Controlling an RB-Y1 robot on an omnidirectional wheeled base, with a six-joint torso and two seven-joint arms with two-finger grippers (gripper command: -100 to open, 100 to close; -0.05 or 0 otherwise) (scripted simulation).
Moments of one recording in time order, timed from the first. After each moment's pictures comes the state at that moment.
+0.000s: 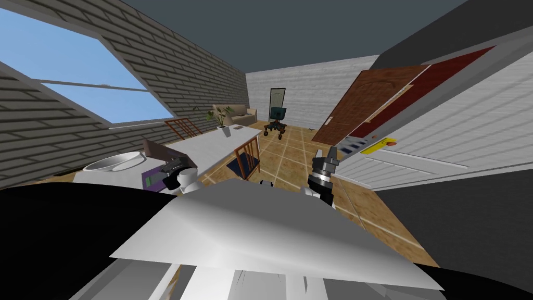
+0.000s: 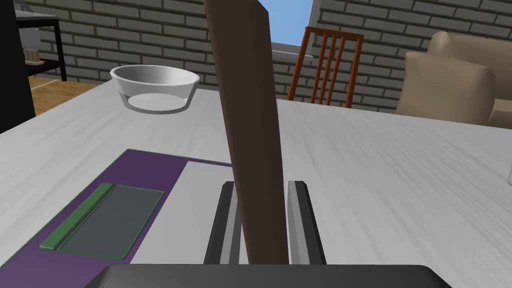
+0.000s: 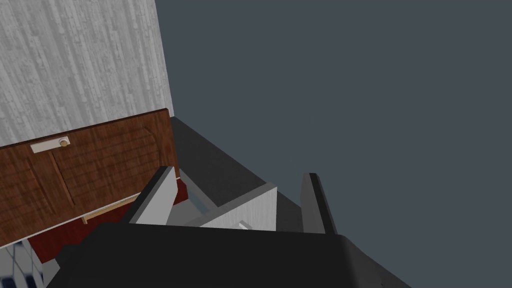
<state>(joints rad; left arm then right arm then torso) -0.05 0.10 1.22 -1.50 0.99 -0.07 0.73 0.50 0.04 -0.01 -2.29 0.04 -0.45 -0.01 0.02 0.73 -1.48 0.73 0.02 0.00</state>
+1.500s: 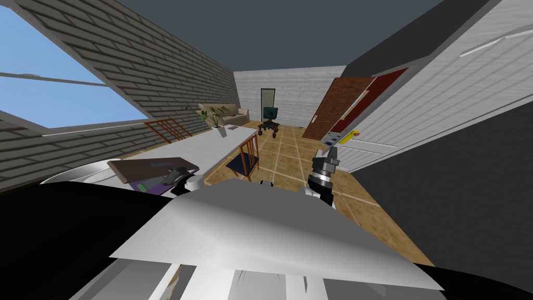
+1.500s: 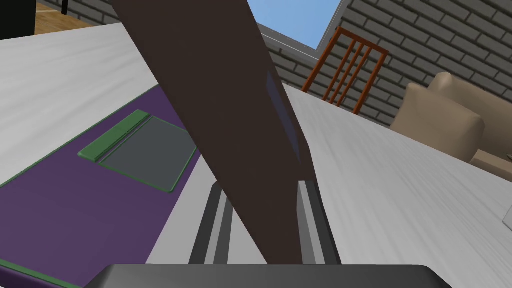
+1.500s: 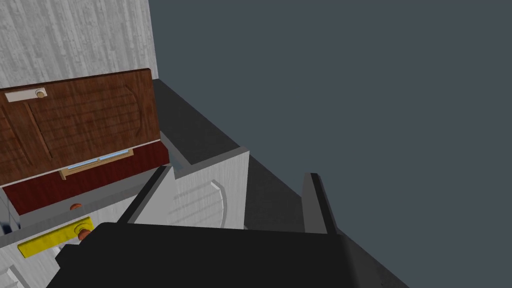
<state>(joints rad) 0.05 -0.02 1.15 -1.50 1.13 -0.34 0.90 0.50 0.04 -0.01 -2.29 0.04 -0.46 -0.01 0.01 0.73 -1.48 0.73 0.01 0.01</state>
